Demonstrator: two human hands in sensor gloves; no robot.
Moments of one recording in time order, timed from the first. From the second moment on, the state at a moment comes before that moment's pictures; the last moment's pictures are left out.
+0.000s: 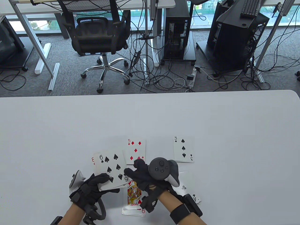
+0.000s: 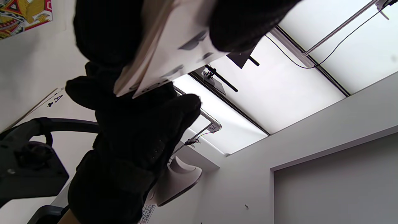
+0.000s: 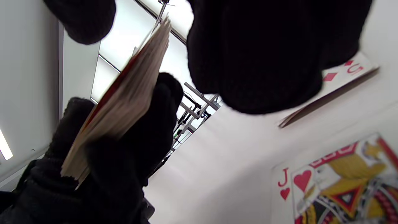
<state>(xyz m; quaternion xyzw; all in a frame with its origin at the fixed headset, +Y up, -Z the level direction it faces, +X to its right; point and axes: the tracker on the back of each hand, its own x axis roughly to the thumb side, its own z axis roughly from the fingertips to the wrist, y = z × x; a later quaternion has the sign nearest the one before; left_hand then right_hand) -0.251 -0.795 -0.262 -0.25 -0.13 0.85 0.44 -0.016 -0.728 -0.279 0.25 0.06 0.86 0.45</state>
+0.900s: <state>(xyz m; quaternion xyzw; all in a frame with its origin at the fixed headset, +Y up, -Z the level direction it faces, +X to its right) -0.248 -0.795 -0.262 -0.26 -0.14 0.85 0.43 0.049 -0.717 -0.311 0.15 -0.02 0.81 0.57</state>
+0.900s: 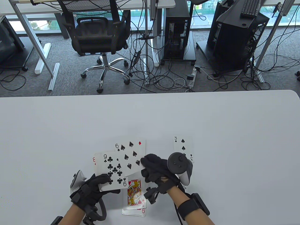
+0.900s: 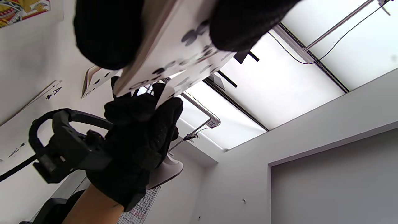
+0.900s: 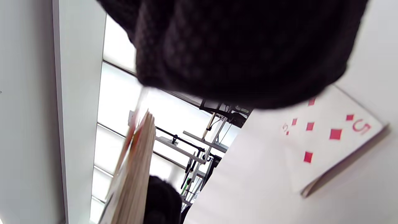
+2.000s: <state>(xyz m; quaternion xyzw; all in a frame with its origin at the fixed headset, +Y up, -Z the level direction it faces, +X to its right) -0.248 -0.797 -0.261 -0.26 -0.12 0.85 0.44 0.144 -0.774 -0.384 -0.14 0.11 0.98 -0.01</state>
